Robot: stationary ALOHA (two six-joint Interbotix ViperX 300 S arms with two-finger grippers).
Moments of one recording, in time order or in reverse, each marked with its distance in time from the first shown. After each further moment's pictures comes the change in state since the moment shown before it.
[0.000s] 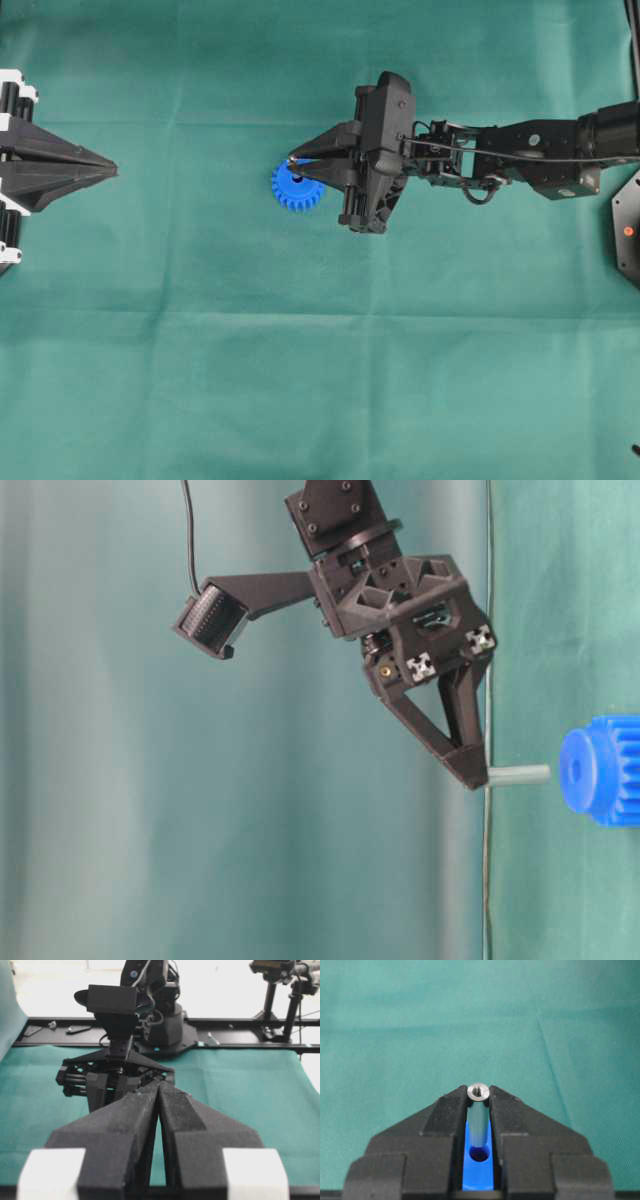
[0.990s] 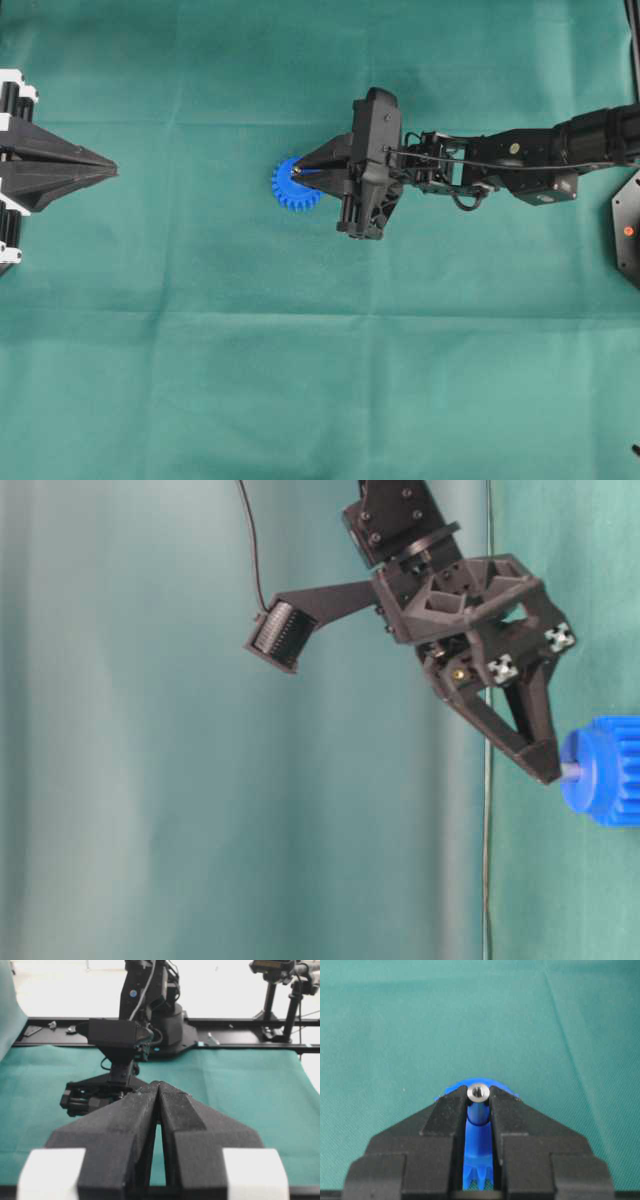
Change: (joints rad) left arm -0.002 0.002 0.000 -0.002 0.000 0.000; right arm -0.002 0.097 0.000 0.003 -0.017 0.000
